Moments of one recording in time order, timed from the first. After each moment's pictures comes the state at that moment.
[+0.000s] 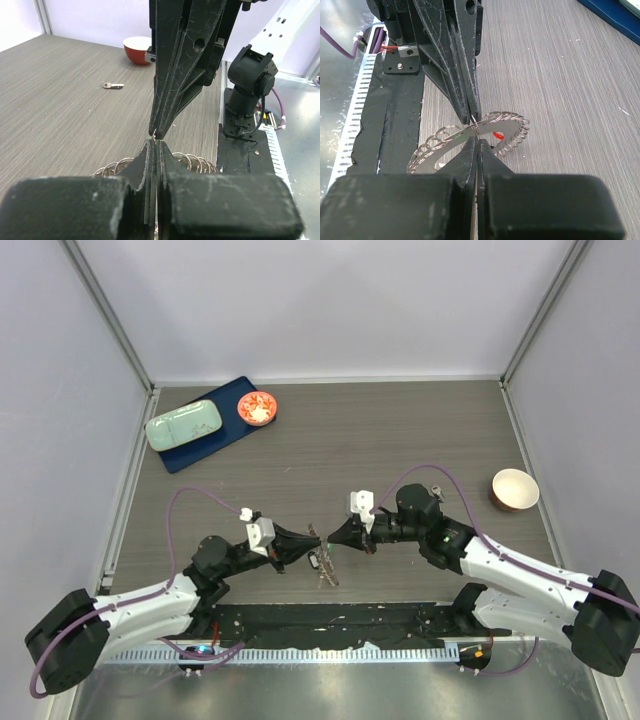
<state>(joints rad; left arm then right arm) -0.86 0.84 0.08 0.98 0.42 -0.16 0.85 0.98 0.55 0.16 -0.63 -0.23</state>
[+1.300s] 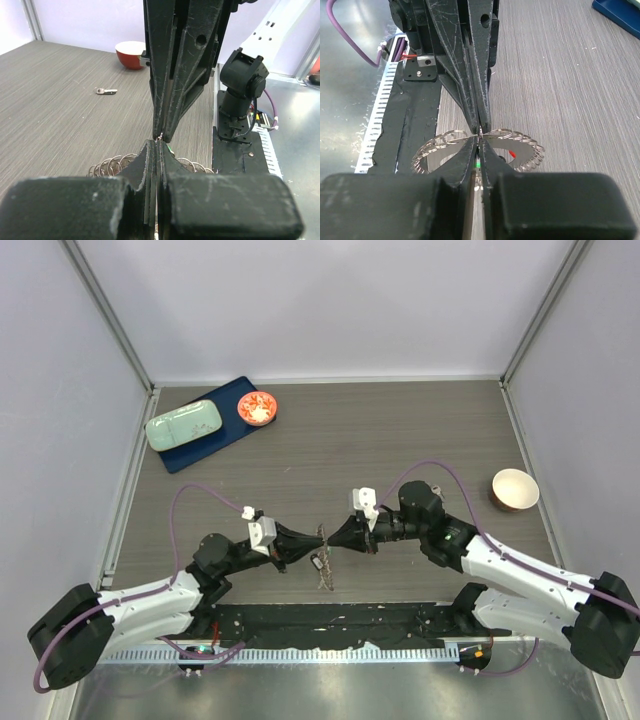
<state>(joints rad) -0.86 0.89 0.10 1.02 0.46 -0.17 0.83 0.98 0.57 0.16 -0.72 -0.18</state>
